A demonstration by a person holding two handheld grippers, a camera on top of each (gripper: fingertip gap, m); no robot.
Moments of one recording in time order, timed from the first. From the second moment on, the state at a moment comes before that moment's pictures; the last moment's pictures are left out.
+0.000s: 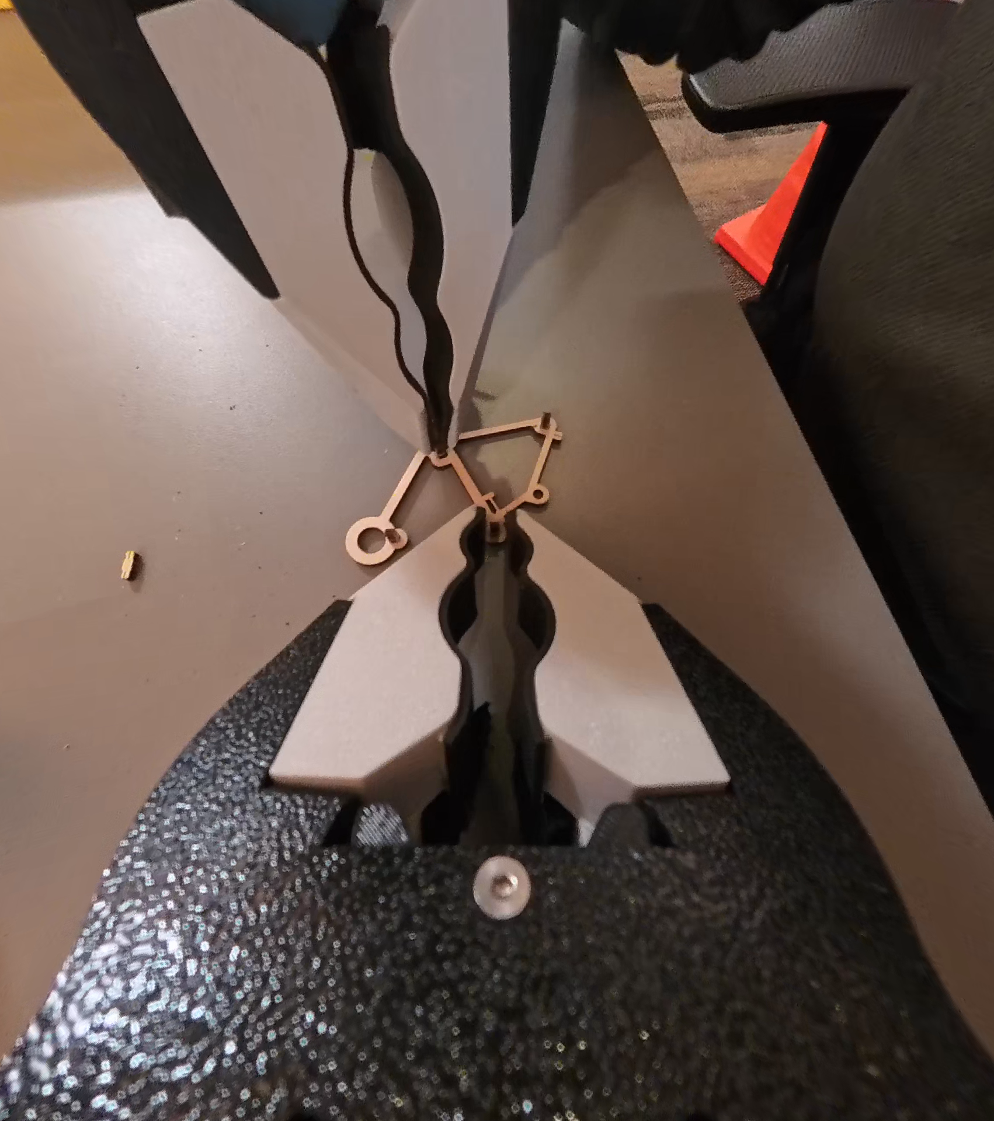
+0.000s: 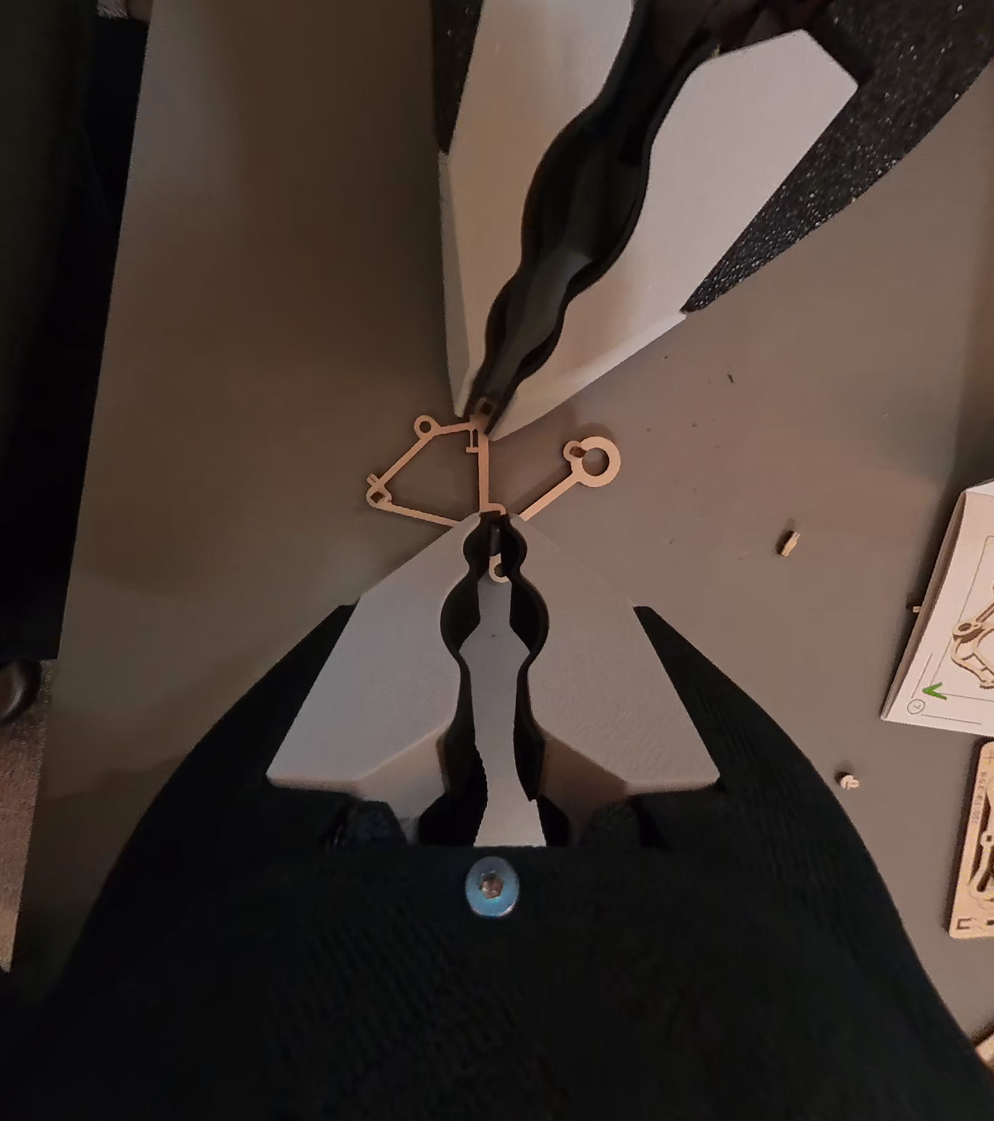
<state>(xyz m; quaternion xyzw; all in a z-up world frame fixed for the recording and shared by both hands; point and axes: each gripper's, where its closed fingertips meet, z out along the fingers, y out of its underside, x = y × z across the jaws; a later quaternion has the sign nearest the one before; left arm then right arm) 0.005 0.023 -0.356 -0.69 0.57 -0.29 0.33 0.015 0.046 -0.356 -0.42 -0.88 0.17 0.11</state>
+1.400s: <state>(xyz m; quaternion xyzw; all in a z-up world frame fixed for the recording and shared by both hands) 0.005 0.029 -0.356 -0.70 0.57 -0.28 0.34 0.013 0.049 -0.359 -0.44 -0.88 0.15 0.10</state>
